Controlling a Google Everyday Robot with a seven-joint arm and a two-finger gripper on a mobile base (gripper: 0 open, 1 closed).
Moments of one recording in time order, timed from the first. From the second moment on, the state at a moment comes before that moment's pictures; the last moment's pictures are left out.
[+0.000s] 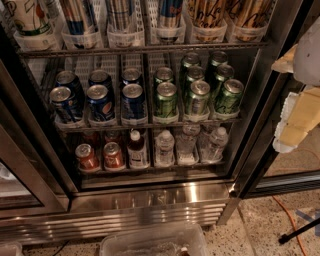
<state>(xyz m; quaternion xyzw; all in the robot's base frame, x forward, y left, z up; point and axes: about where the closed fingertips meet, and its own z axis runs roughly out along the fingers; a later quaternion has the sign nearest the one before) 0.438 -0.217 0.976 -0.60 0.78 -0.03 0.16</state>
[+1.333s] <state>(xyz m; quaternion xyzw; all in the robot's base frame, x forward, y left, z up) 0.427 -0.132 0.963 -0.59 0.77 0.08 0.23</state>
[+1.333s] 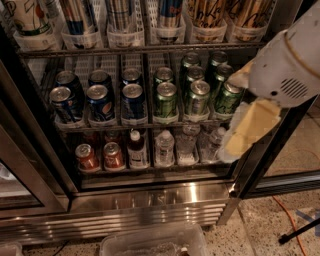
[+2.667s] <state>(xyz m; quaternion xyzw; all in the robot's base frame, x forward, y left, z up) 0.423 0.014 0.917 -0.46 0.74 0.29 0.39</state>
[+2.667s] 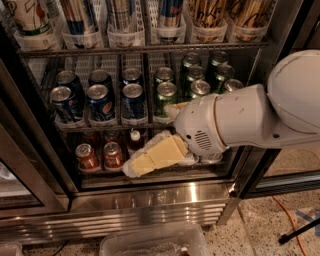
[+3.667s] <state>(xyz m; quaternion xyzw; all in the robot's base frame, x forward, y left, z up) 0.443 -0.016 0.887 -0.41 0.76 0.23 0.46</state>
